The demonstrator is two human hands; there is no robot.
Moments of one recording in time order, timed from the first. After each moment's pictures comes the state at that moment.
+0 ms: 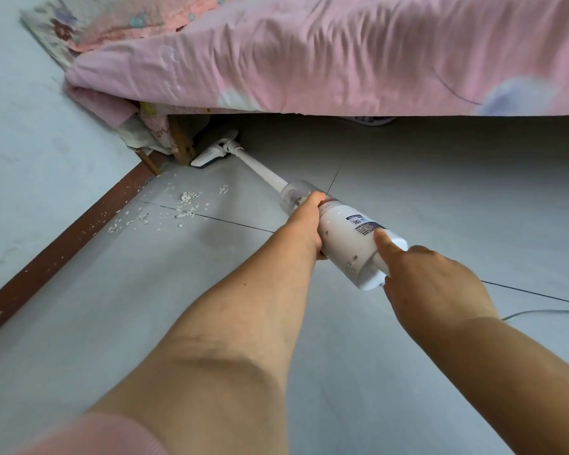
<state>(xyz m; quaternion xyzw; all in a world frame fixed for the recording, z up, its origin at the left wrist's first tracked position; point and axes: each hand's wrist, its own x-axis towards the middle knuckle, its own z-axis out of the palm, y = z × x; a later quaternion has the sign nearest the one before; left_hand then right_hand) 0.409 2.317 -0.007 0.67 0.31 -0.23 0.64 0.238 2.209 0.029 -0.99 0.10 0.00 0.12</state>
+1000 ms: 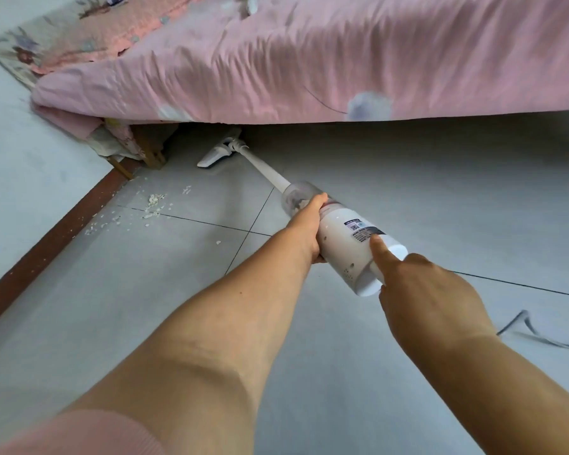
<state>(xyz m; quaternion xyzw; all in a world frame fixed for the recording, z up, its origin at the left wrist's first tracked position) 0.302 2.161 0.008 0.67 0.29 -0.28 0.62 0.125 2.064 0.048 -0.98 0.12 0.03 0.14</state>
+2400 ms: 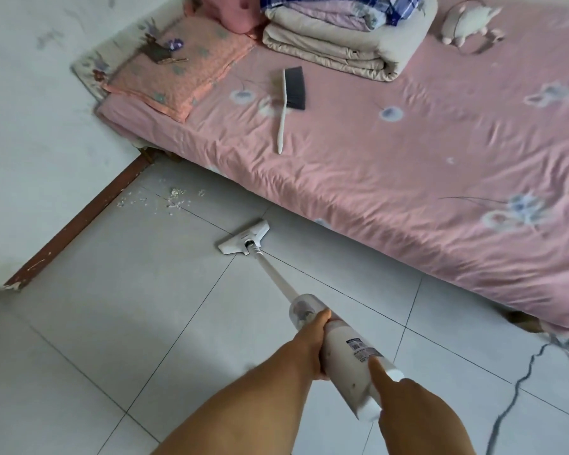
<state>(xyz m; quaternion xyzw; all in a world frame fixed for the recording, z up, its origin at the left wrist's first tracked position) 0.069 2.104 0.429 0.47 0.46 -0.48 0.59 -0.023 1.993 0.553 -0.92 0.09 0.37 0.11</state>
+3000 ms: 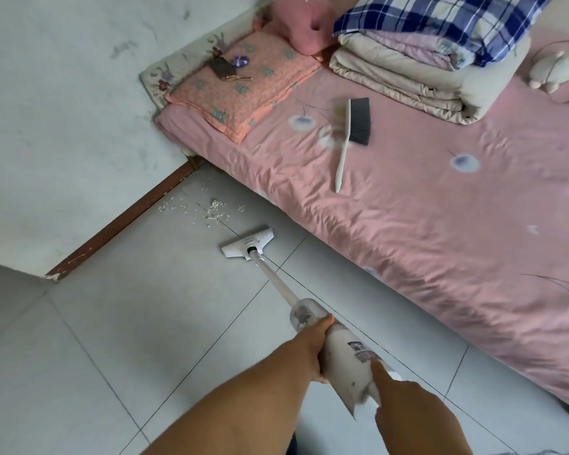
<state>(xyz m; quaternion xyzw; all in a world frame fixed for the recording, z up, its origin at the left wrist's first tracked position) 0.216 2.202 0.437 0.43 0.50 -0.45 0.61 0.141 2.070 0.553 -0.93 0.02 0.36 0.06</state>
